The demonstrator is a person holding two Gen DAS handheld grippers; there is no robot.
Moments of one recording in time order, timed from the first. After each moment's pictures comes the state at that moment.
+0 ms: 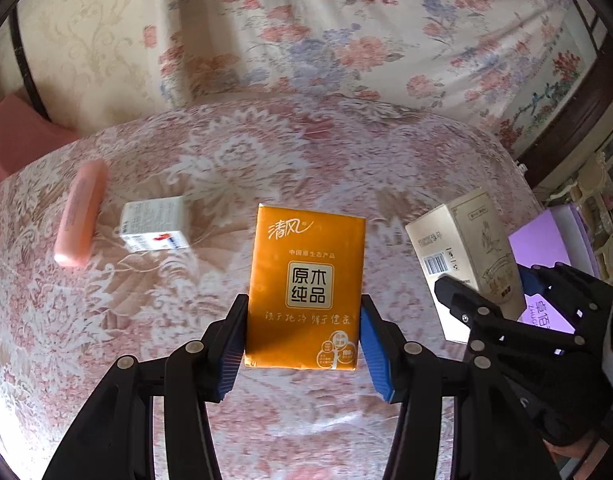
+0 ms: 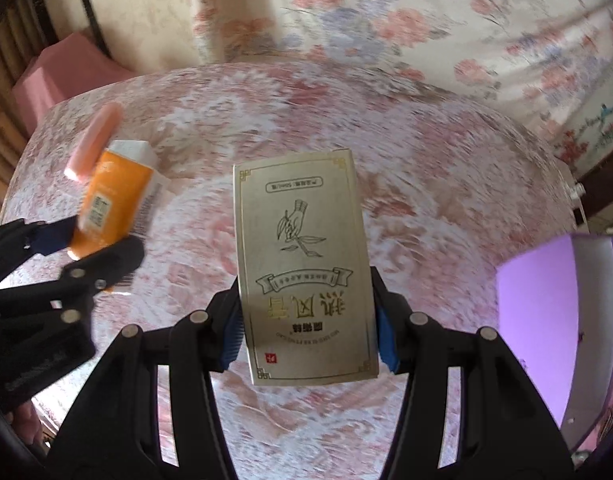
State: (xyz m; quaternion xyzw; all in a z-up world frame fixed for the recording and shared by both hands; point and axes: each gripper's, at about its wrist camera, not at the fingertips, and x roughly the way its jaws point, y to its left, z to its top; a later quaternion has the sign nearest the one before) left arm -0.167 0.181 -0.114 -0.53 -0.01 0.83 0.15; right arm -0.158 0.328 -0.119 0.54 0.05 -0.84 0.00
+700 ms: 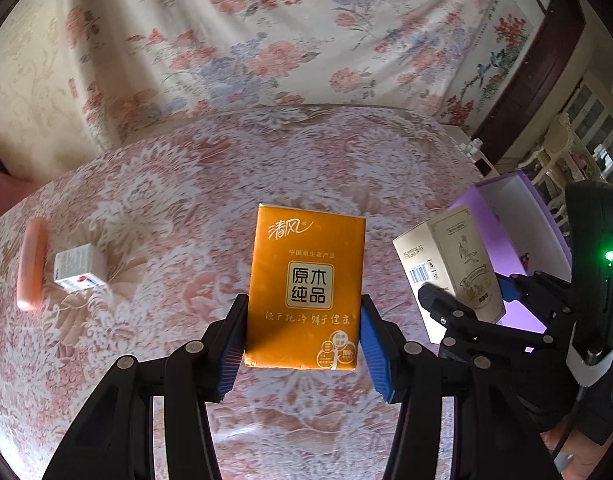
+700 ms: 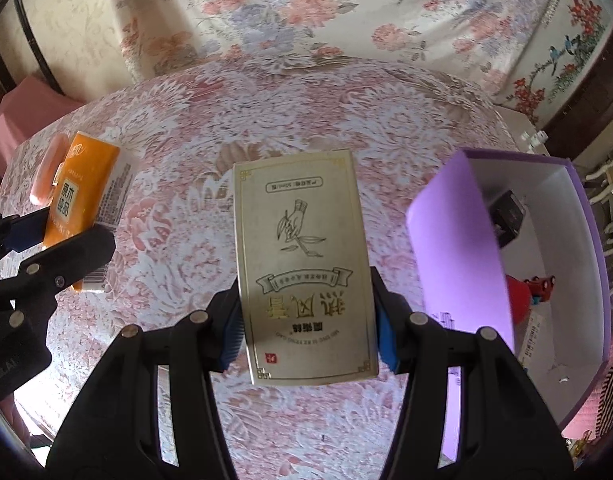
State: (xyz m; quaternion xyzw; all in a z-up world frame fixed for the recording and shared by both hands) left arm -0.145 0.281 -0.082 -0.51 0.03 0.83 0.22; right arm -0.118 0.431 -0.106 0.54 0.00 -0.84 -0.07
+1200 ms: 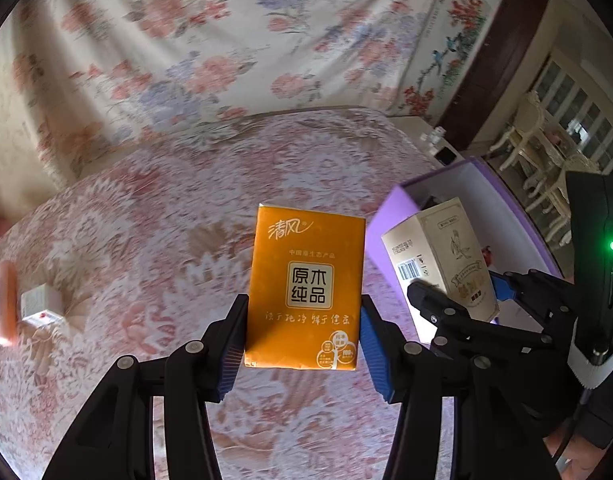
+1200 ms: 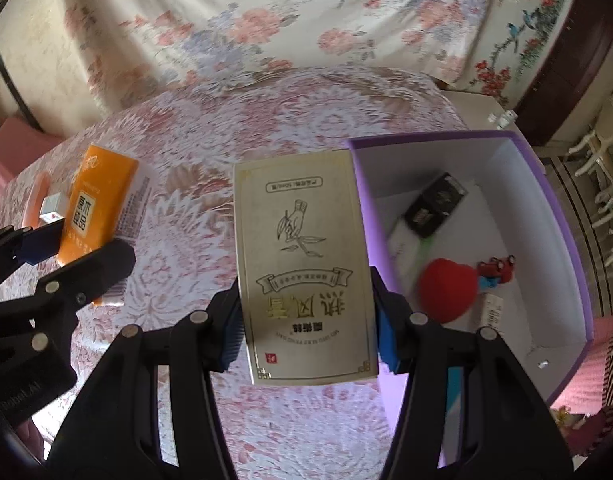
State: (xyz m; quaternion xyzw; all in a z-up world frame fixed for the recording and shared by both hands) left arm -0.126 0.362 -0.062 -0.49 0.05 0.82 0.28; right arm -0.089 0.499 -0.081 0.52 -0.04 -0.85 -0.11
